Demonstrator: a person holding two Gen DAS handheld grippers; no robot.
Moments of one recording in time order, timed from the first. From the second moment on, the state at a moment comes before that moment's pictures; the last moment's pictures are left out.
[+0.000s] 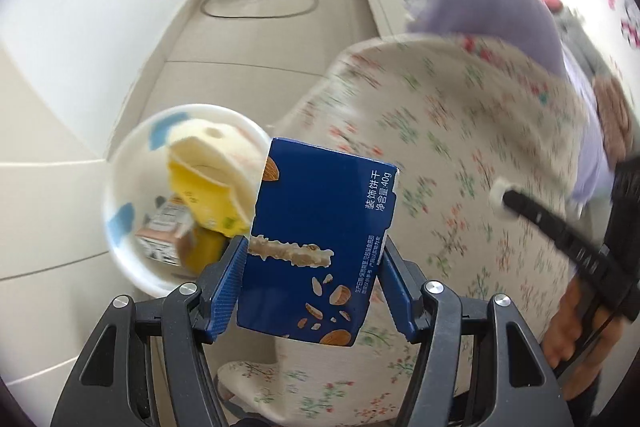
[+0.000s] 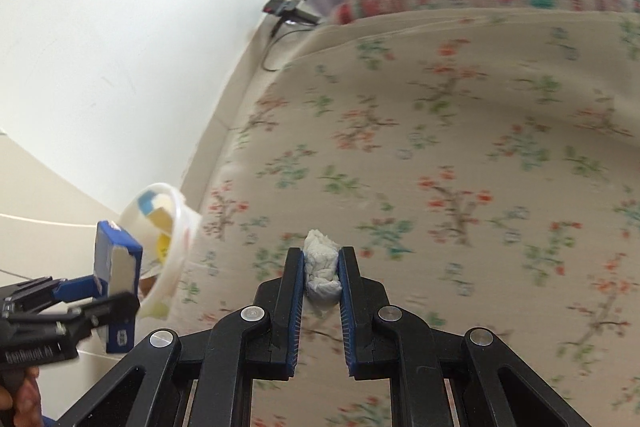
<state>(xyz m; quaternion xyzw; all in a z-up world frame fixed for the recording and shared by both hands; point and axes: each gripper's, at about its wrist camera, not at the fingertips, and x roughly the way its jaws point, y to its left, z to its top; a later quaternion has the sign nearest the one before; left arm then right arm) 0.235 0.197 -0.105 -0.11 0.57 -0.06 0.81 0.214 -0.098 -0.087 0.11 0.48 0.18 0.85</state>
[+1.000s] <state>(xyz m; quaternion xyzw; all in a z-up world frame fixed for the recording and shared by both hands) 0.253 0.320 -0.132 -0.27 0.57 0.10 0.77 0.254 0.060 -0.129 0.11 0.52 0.28 0.80</state>
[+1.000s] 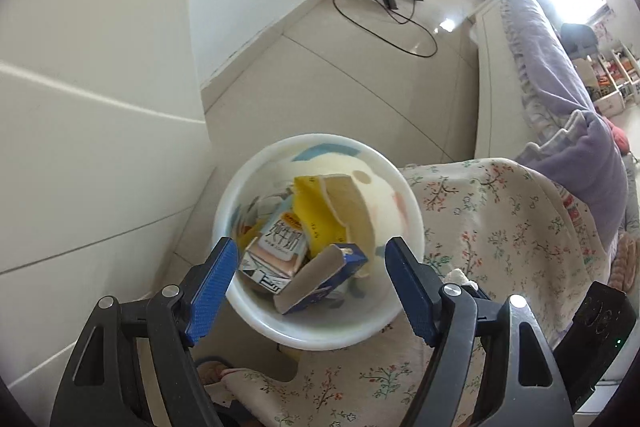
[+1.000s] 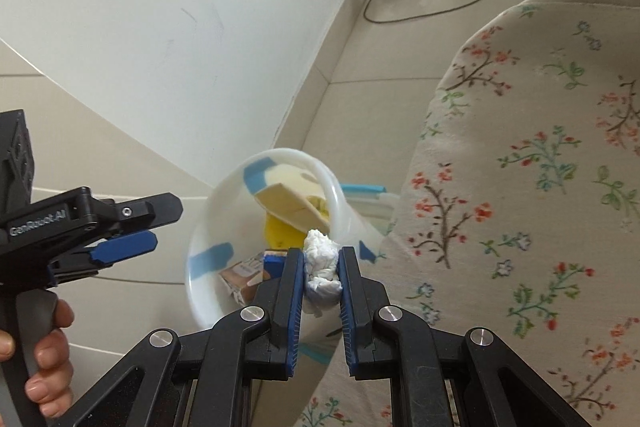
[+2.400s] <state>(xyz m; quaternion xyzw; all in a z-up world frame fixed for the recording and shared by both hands) 0.104 0.183 -0.067 -0.14 0.50 0.11 0.85 0.110 -0.015 -0.050 0.04 0.43 0.23 0.87</state>
